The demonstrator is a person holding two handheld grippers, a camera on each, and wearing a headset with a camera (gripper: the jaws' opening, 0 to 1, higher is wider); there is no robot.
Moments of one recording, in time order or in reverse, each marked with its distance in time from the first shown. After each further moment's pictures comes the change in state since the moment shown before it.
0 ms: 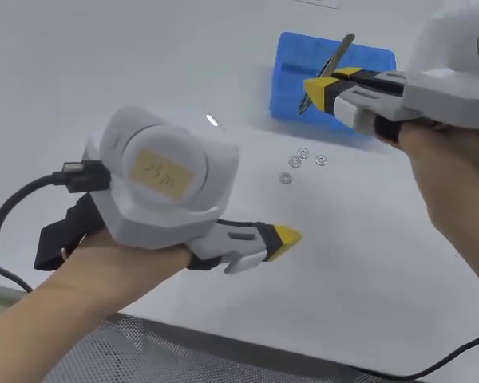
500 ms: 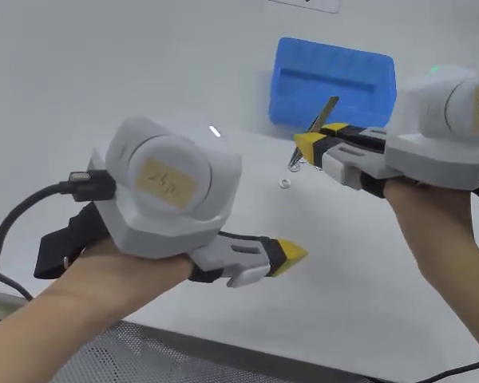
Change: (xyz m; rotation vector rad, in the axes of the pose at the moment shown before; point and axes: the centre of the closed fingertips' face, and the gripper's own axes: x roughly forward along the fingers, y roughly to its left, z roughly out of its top) left arm 0.005 -0.005 -0.004 -0.020 0.014 -0.013; right arm -0.006 0.023 -0.043 0.045 0.084 0.014
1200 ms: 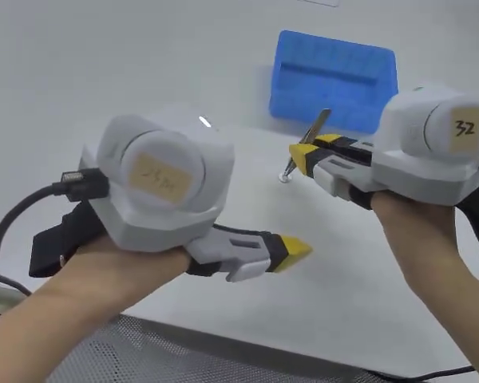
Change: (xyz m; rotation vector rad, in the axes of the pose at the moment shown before) left arm -0.003 0.013 0.003 -0.012 -0.033 0.073; right arm 0.005 0.002 -0.012 0.007 0.003 -0.021
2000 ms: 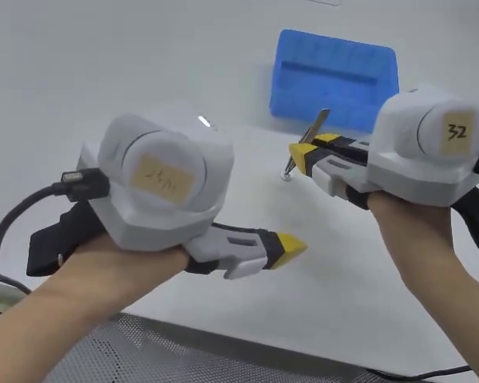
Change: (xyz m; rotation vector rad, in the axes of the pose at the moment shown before) left arm 0.000 0.004 -0.003 0.010 0.010 0.019; right arm 0.003 -0.003 -0.002 -0.020 -0.001 -0.014
